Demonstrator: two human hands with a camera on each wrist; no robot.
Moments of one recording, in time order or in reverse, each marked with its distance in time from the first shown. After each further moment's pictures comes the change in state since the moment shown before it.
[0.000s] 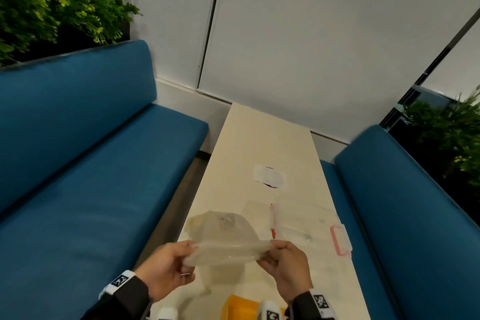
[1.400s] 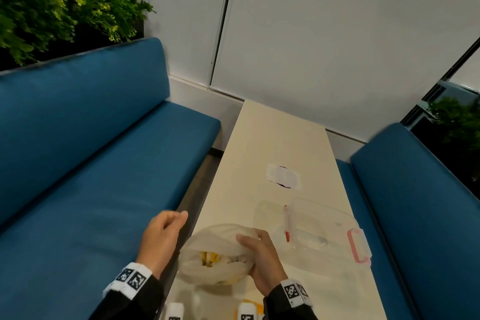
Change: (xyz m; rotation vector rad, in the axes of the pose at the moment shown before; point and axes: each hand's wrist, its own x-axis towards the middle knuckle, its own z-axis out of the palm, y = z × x) left_hand -0.012 0.033 -0.007 0.526 0.562 0.583; right_hand 0.016 0.034 0.059 -0.134 -0.283 0.050
